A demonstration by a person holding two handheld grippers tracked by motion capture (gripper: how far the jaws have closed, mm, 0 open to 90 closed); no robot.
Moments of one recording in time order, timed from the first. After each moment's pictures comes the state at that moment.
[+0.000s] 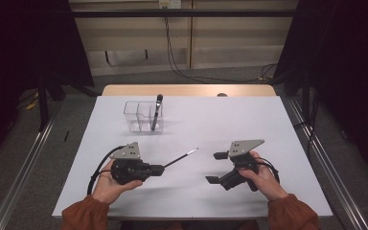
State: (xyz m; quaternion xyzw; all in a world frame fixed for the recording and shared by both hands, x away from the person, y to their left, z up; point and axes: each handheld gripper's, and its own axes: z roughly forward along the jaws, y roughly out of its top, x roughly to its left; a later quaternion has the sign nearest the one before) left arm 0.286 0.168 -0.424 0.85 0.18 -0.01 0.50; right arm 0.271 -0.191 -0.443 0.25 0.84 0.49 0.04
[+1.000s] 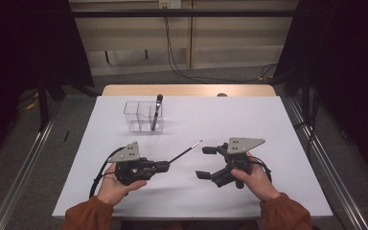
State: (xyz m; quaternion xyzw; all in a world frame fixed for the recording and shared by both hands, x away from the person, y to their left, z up) left arm 0.284 0.158 -0.431 0.80 0.16 0.00 0.57; right arm 0.272 -0.170 -0.429 0.20 0.78 0.59 0.04
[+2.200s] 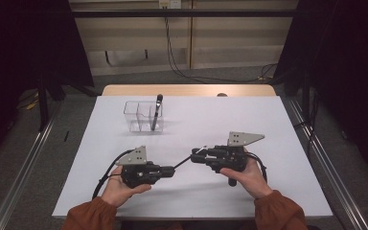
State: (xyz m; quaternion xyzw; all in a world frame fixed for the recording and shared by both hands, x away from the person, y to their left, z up) left arm 0.282 0.145 -0.442 0.82 0.14 -0.02 0.56; right arm 0.282 -0.166 -0.426 0.22 0.73 0.65 0.00
